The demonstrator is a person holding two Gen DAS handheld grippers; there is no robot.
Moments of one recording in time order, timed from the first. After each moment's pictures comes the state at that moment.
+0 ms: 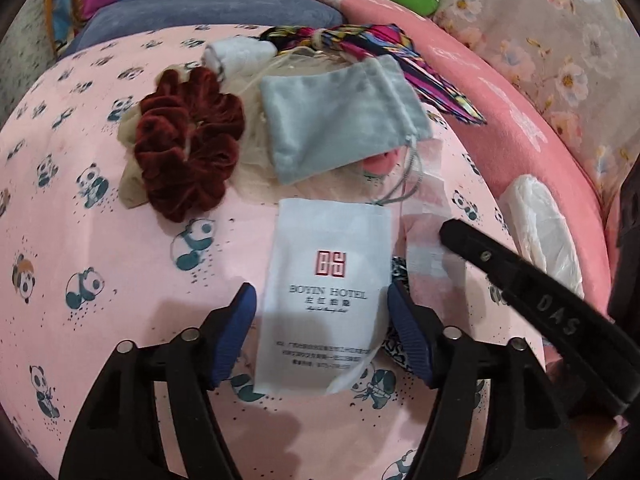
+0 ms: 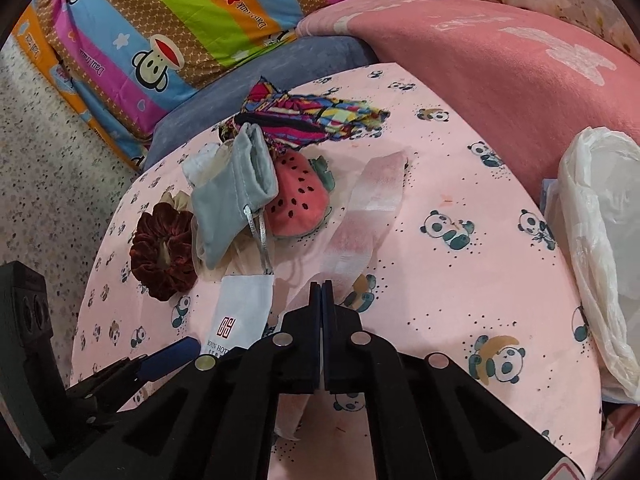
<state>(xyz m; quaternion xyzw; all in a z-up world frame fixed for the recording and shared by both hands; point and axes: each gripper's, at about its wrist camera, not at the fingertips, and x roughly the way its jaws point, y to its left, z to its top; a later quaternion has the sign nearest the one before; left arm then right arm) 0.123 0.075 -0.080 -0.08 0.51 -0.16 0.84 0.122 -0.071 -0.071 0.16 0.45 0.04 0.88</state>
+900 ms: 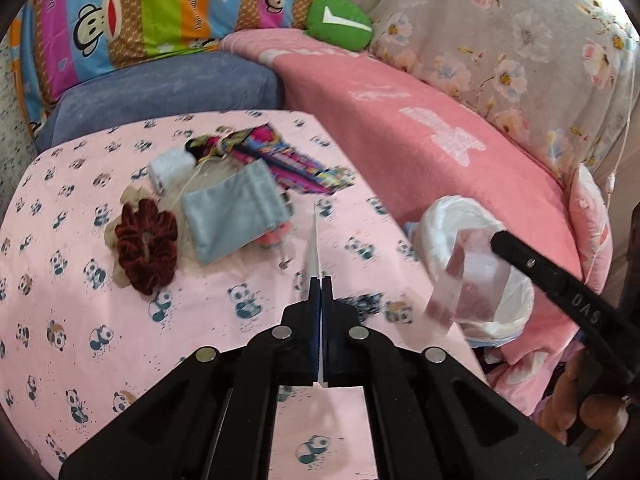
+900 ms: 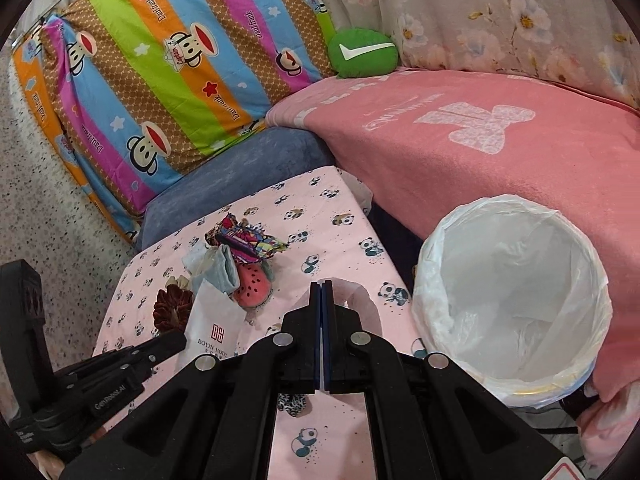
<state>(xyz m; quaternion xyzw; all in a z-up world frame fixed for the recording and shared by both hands) 0.087 0.033 0.023 -0.05 0.42 -0.22 0.88 0.036 -0.160 0.023 0.18 0.33 -0.02 0.93</state>
